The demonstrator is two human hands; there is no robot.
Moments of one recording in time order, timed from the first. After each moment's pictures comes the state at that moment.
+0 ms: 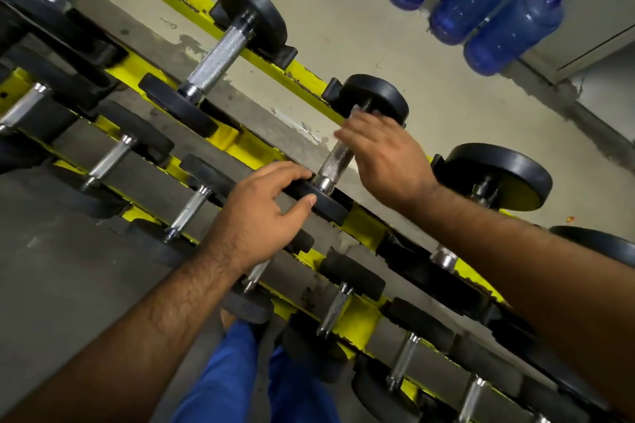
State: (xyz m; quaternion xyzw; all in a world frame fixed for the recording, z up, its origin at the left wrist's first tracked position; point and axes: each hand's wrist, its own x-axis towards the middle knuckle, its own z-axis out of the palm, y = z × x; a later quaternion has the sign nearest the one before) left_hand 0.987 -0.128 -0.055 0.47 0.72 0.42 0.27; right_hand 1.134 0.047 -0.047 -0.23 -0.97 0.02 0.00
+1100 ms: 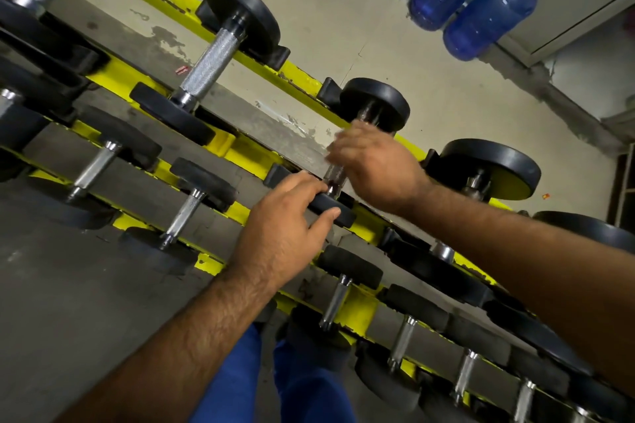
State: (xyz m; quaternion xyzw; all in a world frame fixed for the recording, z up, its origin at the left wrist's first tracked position) left_hand 1.000 -0.125 -0.040 0.50 0.73 0.35 0.29; right_hand 1.121 0.041 -0.032 -0.17 -0.98 0.07 -0.04
